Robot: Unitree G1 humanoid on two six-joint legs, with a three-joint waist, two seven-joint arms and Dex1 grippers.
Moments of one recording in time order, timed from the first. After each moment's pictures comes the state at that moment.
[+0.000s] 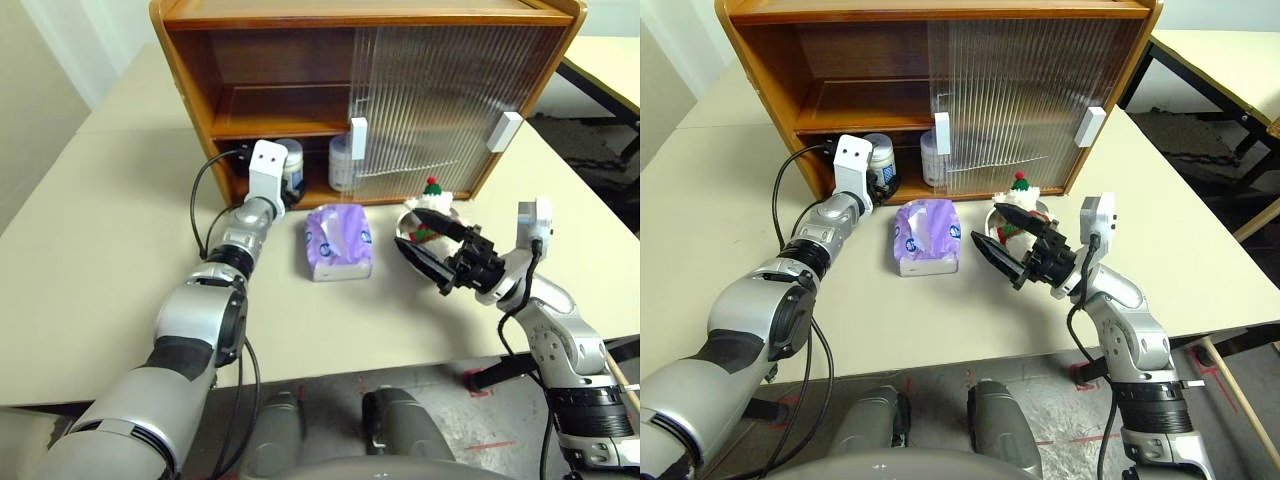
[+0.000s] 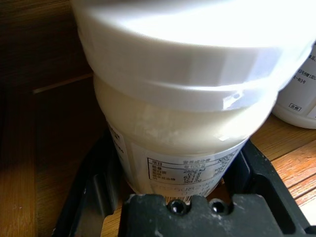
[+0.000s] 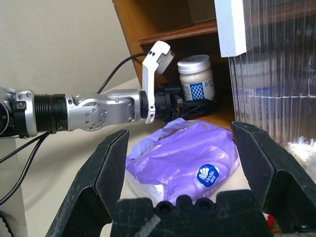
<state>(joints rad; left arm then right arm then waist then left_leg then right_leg) -1.00 0.18 0.07 1.30 0.02 -0.16 -0.23 -0.11 -0.35 -0.07 -0.12 0.58 0.16 0.92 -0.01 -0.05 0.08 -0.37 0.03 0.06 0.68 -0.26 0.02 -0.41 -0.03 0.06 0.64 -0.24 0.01</state>
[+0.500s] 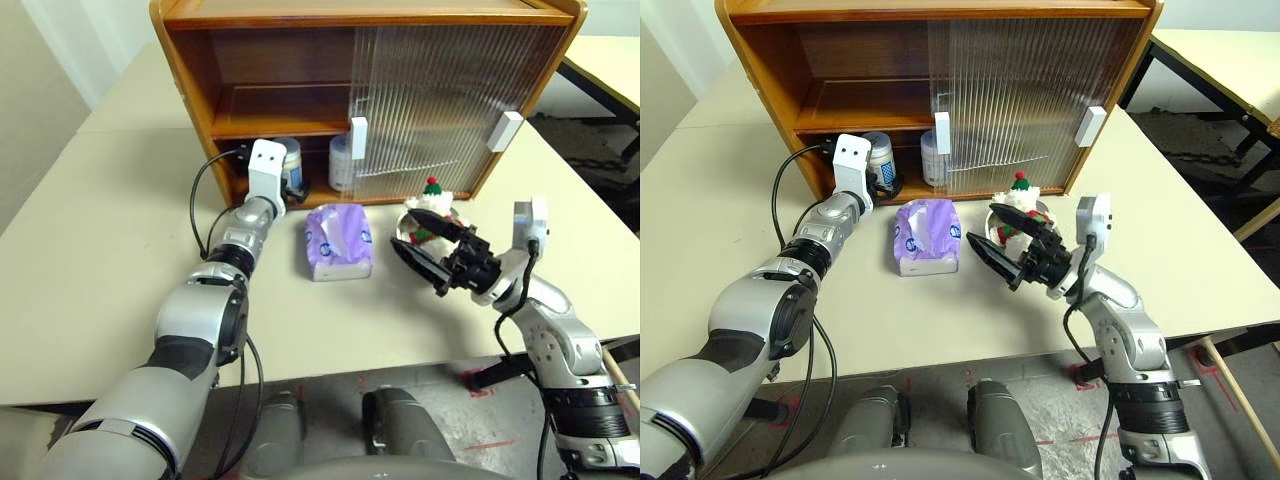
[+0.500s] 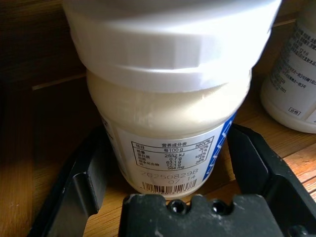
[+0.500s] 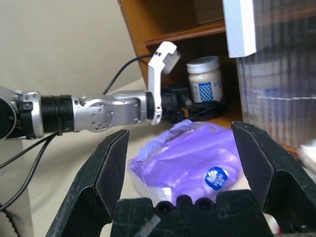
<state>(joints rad) -1.00 0.17 0.10 1.30 0.02 -0.14 -0.24 -0.12 -0.34 -0.05 -0.13 0.58 0.17 0.92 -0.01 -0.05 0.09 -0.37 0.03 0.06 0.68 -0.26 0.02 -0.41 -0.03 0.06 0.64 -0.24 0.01</state>
